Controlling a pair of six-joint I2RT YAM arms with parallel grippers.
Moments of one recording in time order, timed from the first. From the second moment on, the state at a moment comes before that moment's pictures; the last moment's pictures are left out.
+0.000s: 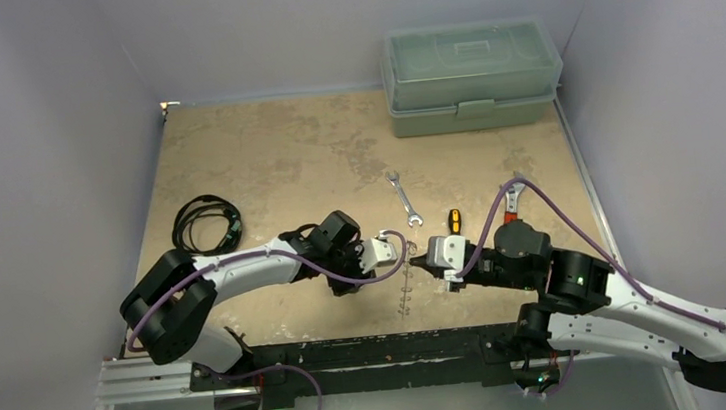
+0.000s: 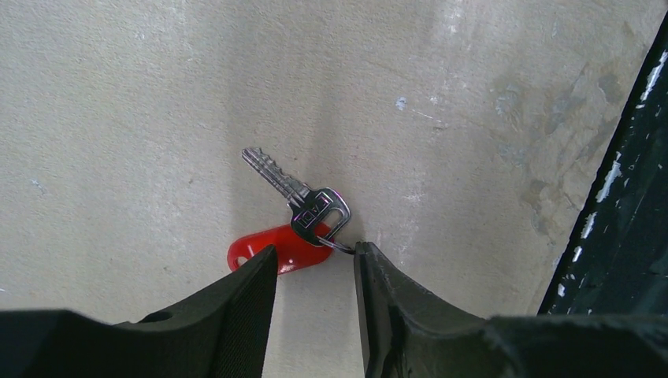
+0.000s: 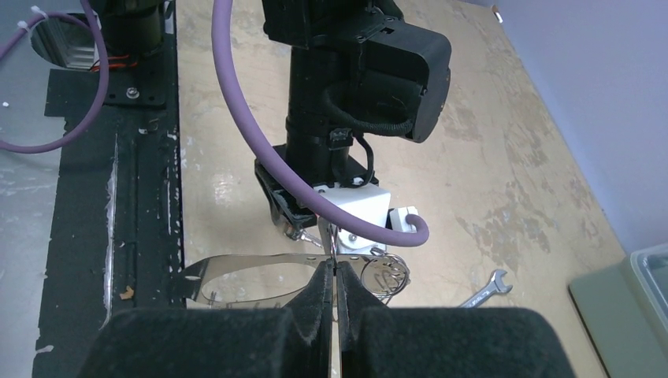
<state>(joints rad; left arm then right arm) -0.88 1.51 0.76 -0.33 0.27 0.41 1.11 0.60 0.74 -0.42 -0.10 -0.39</state>
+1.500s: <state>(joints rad) -0.88 1.09 0.56 -0.12 0.10 0.11 1.11 0.57 0.73 -0.41 -0.07 -0.38</state>
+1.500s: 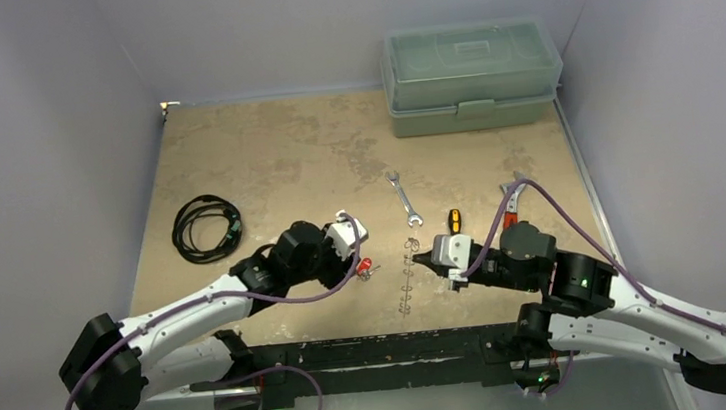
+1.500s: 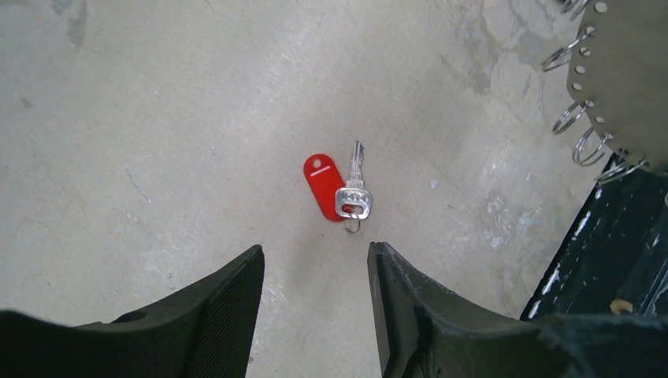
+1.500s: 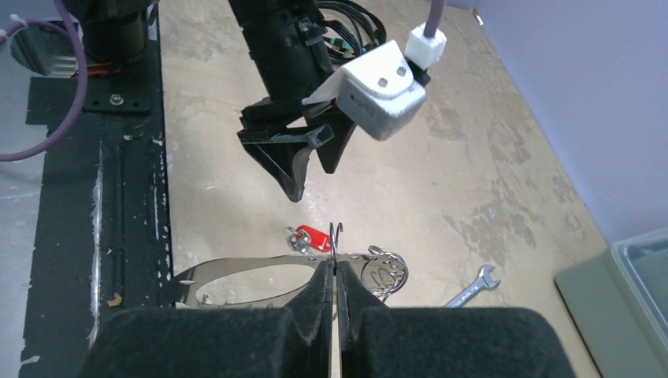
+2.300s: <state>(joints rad) -1.04 1.39 0.62 -0.12 -0.20 -0.21 1.11 0.52 0.71 -0.40 -0.02 -0.38</state>
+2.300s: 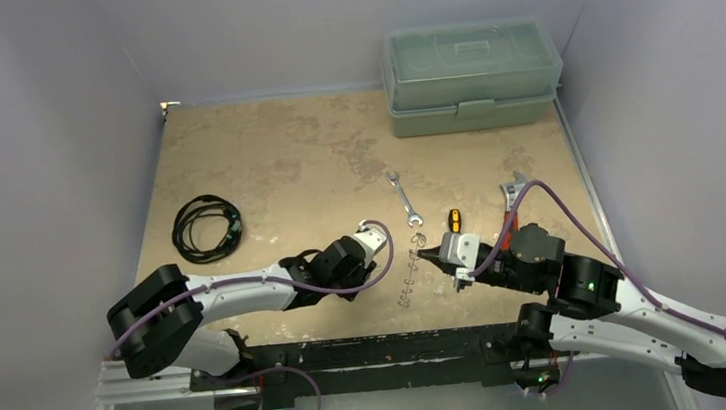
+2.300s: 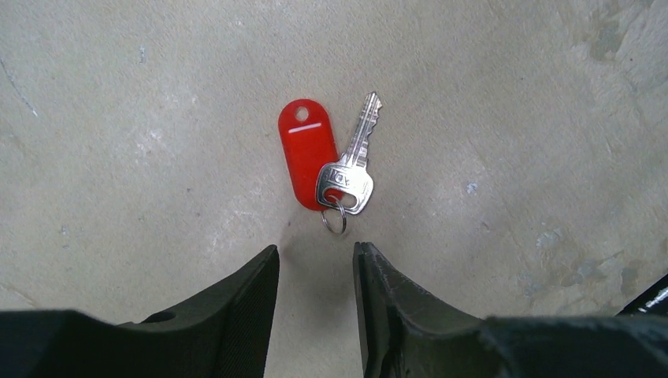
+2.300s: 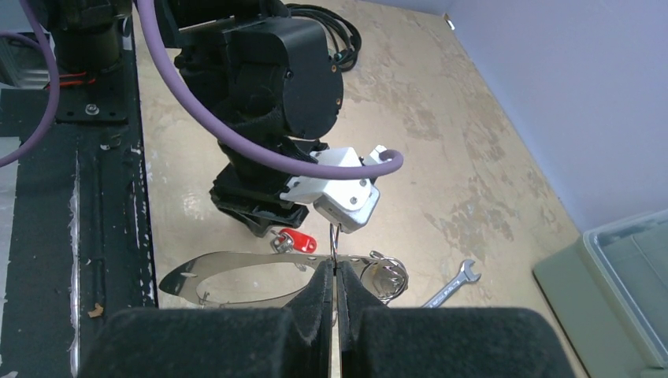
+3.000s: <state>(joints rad) -1.05 1.43 0.63 -0.06 -0.18 -0.17 1.11 0.52 0.70 -0.39 -0.02 -0.38</state>
